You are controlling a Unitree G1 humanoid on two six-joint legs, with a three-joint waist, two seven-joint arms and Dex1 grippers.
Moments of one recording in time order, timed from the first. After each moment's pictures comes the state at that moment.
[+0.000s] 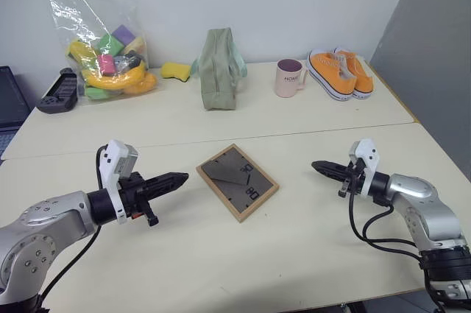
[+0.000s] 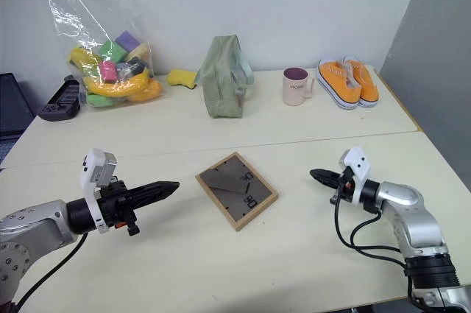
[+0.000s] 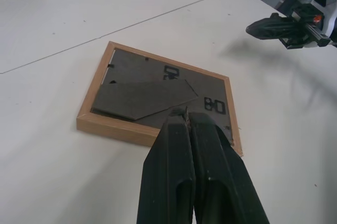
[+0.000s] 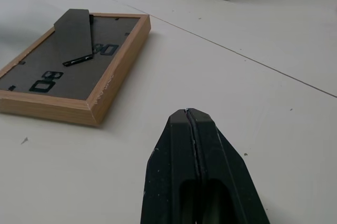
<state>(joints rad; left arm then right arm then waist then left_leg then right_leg) 0.02 0.84 0.40 -0.48 -0.96 0.88 -0.71 -0.28 -0.59 -0.02 0.01 0.37 0.30 0.93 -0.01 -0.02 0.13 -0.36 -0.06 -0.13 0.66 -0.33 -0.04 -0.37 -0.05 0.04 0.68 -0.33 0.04</state>
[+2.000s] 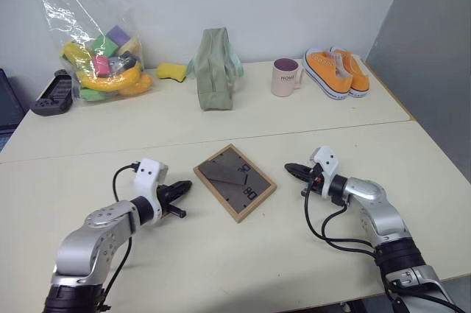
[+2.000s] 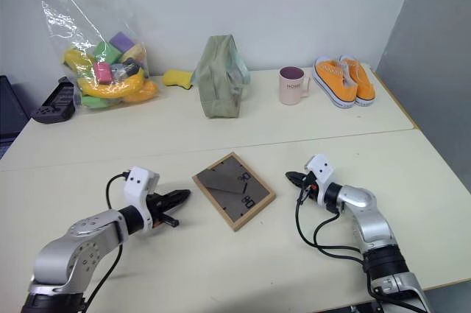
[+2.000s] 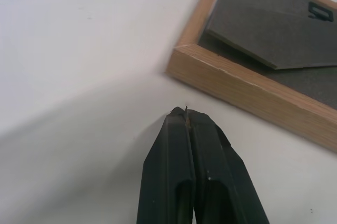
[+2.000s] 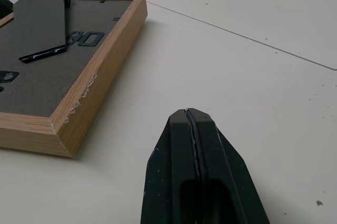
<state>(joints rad) -0.14 0.54 0.10 -0.18 -0.48 0.74 -0.54 -0.37 -0.37 0.10 0.21 0.19 0.17 0.81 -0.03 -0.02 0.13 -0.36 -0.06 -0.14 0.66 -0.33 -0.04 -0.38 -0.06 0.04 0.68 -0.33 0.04</state>
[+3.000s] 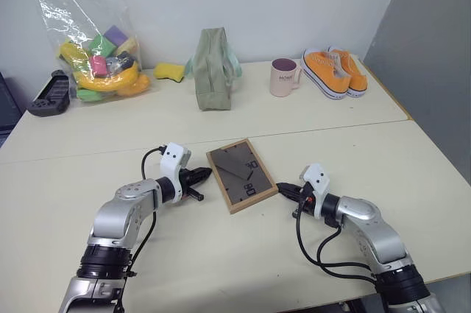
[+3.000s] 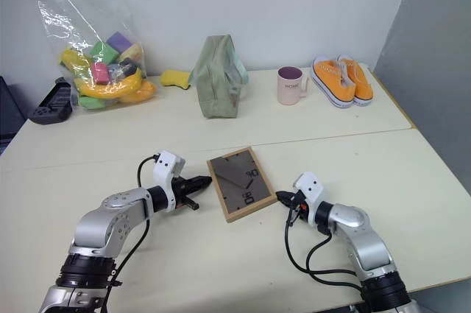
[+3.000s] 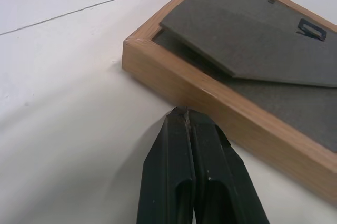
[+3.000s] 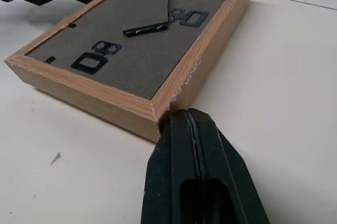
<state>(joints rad) -0.35 0.51 0.02 0.05 -0.38 0.66 -0.67 -0.20 -0.34 0.16 -0.09 0.19 0.35 0.74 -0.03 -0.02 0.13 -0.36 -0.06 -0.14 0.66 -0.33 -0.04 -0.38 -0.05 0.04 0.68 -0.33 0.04</state>
